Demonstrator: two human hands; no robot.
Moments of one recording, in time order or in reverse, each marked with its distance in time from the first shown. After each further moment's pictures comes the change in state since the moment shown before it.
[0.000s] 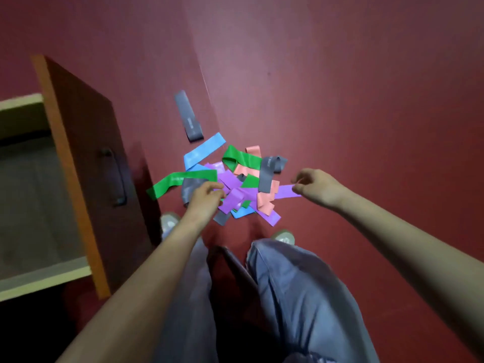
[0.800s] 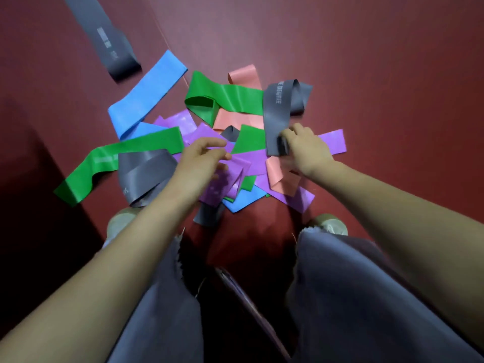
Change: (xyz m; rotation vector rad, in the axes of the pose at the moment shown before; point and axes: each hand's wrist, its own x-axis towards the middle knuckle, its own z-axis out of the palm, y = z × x) left_hand 0.226 -0.154 0.084 0.106 -0.173 0.098; right_hand 0.275 0.164 0.215 -0.420 0.228 -0.111
